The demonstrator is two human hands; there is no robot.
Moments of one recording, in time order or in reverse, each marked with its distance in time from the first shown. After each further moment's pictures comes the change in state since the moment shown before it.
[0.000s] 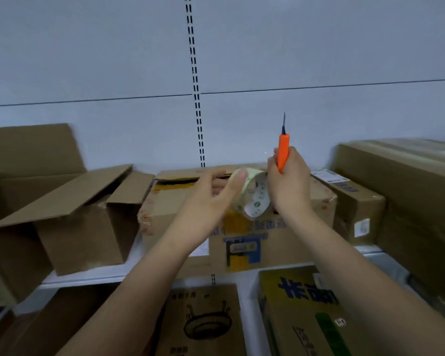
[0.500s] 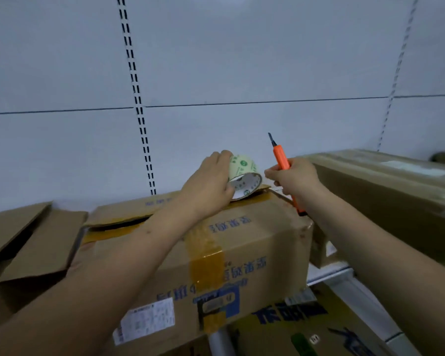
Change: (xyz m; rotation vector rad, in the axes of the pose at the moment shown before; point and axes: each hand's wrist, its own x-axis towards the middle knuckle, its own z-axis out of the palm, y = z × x) left_hand 0.174 -0.008 0.049 0.622 -0.181 0.545; right_hand 0.105 0.055 -0.025 -0.043 -0.079 0.439
